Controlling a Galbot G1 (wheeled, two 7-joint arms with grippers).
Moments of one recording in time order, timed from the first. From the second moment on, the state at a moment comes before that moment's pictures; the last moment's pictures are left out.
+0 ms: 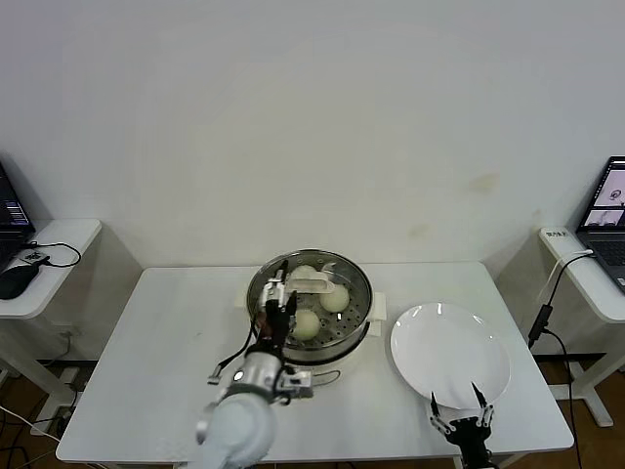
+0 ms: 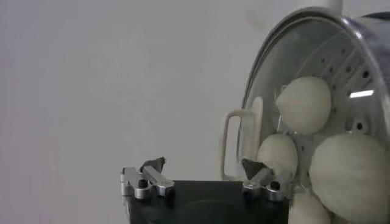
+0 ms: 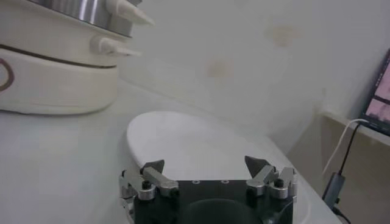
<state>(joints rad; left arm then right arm) 1.13 -1.29 -0.03 -2.05 1.27 0.45 0.22 -1.61 1.54 0.76 1.72 -0.27 0.28 -0.10</state>
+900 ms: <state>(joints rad) 1.74 -1.28 -0.50 -2.15 -0.05 -0.04 -0.20 -1.71 1.43 0.66 1.86 -0.08 0.21 -0.16</state>
